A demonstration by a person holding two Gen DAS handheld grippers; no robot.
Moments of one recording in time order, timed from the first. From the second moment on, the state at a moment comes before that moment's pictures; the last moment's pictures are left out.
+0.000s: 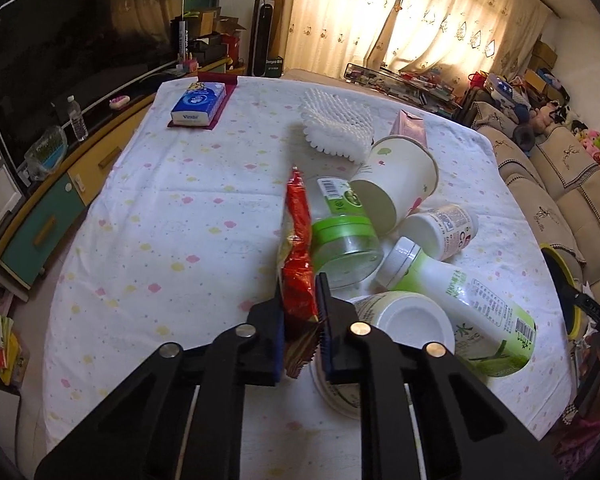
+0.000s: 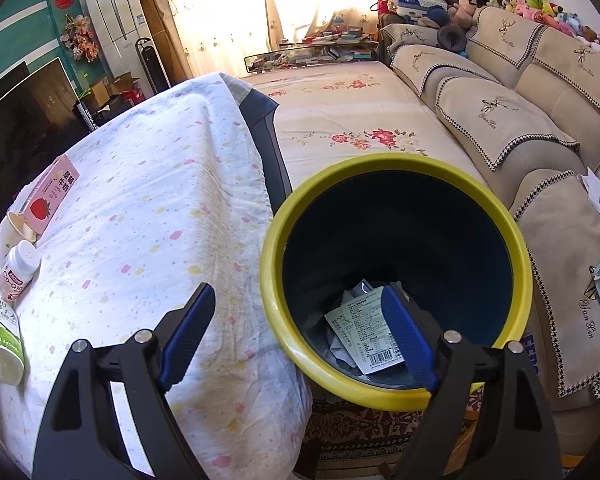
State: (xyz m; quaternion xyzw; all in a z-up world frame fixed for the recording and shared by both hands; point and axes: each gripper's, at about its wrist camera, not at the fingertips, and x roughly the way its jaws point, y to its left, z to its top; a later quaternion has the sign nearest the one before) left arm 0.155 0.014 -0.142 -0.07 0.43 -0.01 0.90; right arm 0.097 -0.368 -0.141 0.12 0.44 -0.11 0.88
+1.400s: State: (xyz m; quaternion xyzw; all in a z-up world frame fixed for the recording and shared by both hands) left arm 0.223 -0.484 -0.115 0.15 0.43 -0.40 0.79; right arm -0.022 -0.494 -0.116 0.19 0.37 -0.23 0.88
